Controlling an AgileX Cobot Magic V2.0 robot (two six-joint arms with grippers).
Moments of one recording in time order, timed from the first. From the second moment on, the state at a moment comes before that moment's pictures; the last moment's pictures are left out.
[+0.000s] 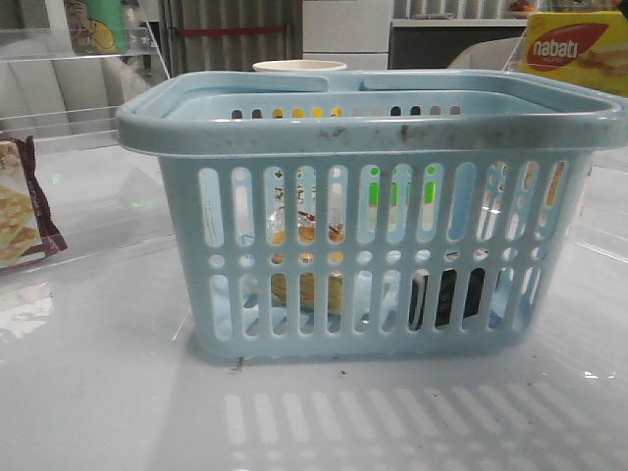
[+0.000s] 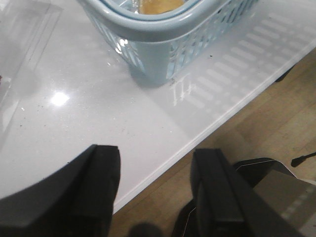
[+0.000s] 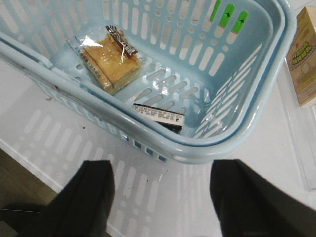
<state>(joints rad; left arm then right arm) -0.67 0.81 -0.85 0.00 0.95 0.07 0.42 0.88 -0.86 0.04 0.74 -0.14</state>
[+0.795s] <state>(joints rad) -0.67 0.86 -0.85 0.02 0.90 0.05 0.42 0.65 -0.68 0.04 0.83 -0.07</state>
